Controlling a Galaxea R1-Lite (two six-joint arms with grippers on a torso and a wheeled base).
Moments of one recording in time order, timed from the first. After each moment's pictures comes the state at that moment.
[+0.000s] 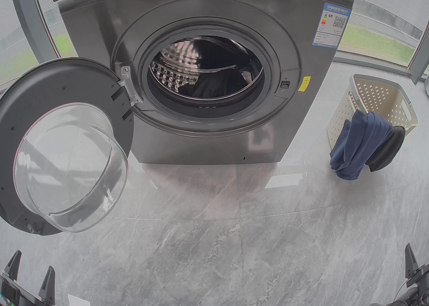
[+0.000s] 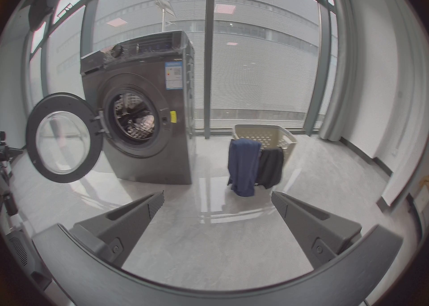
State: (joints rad) left arm 0.00 0.01 -0.02 -0.01 0.03 -0.01; right arm 0.01 0.02 -0.02 -0.02 -0.15 -0.01
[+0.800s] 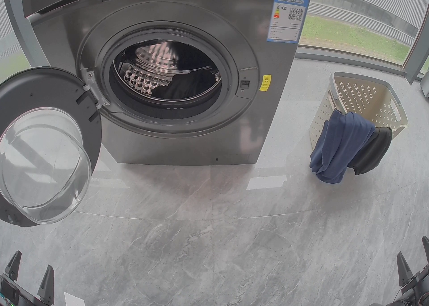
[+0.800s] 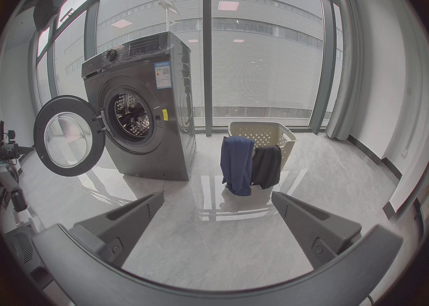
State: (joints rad) left arm 0.00 0.01 -0.02 0.00 0.03 -0.04; right arm 0.01 0.01 -0.02 0.00 -0.02 -0.01
